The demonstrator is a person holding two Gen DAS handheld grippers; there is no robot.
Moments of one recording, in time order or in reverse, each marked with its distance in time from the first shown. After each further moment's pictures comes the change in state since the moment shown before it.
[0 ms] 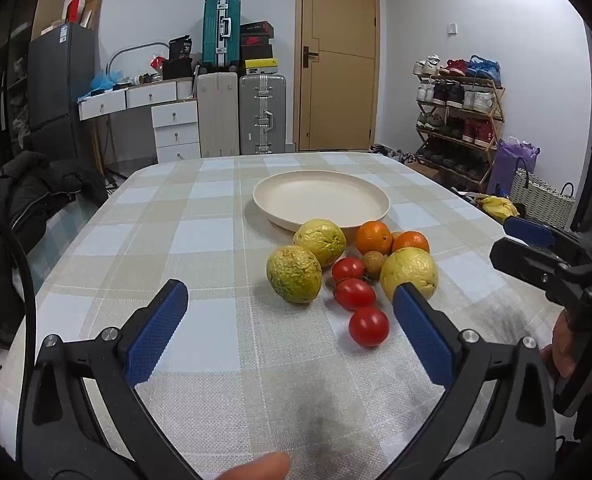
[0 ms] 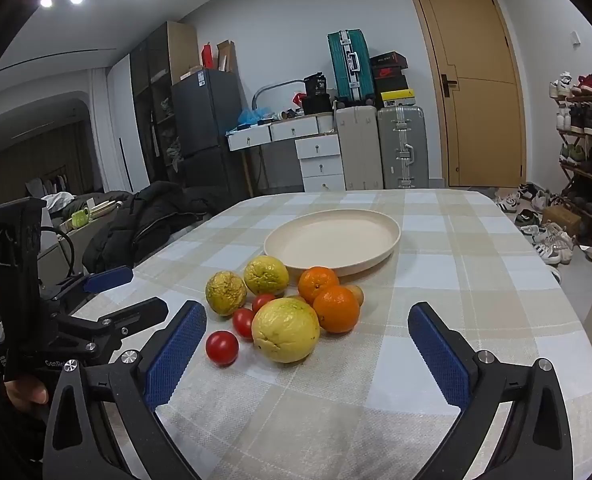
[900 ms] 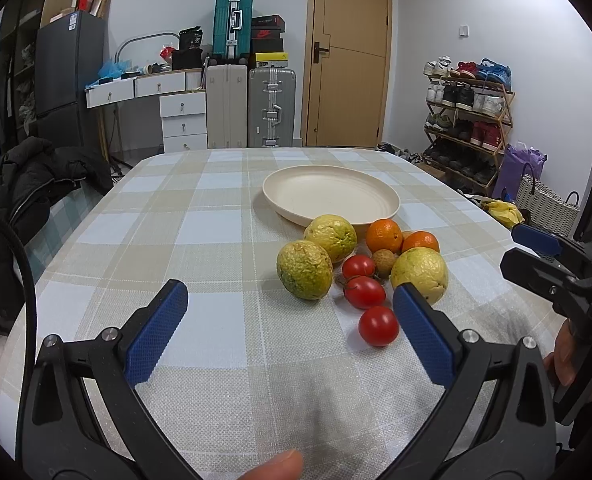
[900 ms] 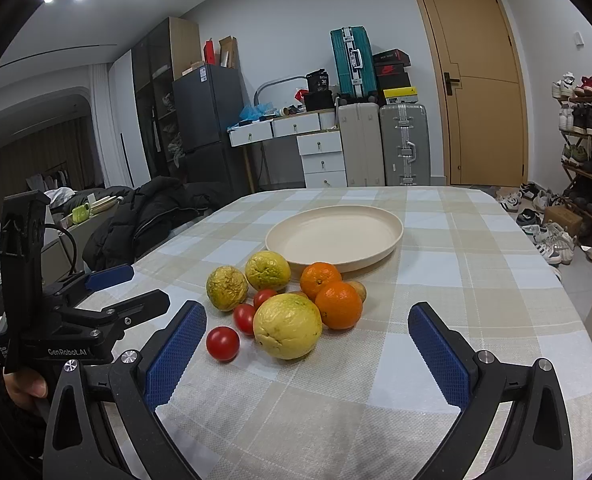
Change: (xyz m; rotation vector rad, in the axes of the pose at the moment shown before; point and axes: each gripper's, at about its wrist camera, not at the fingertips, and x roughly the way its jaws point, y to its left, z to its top) left arm 0.010 0.005 -0.003 -0.049 0.021 0.005; right arm 0.000 0.003 -0.003 -0.001 0.018 0.001
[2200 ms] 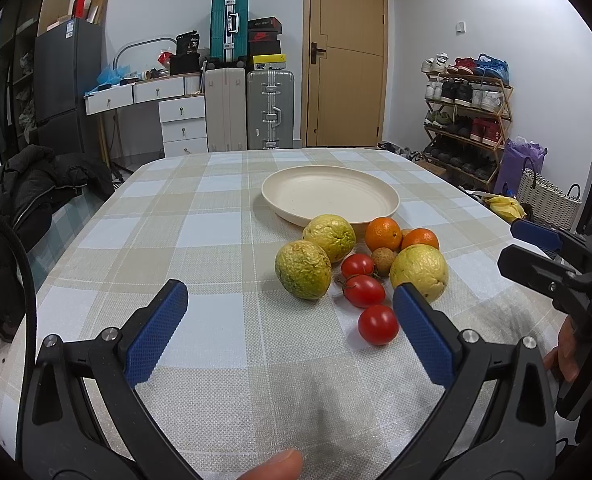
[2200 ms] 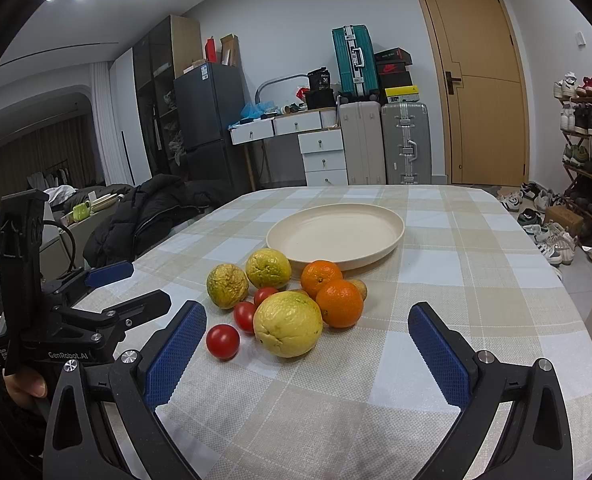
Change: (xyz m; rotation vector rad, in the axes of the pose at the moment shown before) left arm -0.001 0.001 0.001 0.001 -0.001 0.002; right arm 0.003 -0.002 0.001 -0.006 0.008 0.003
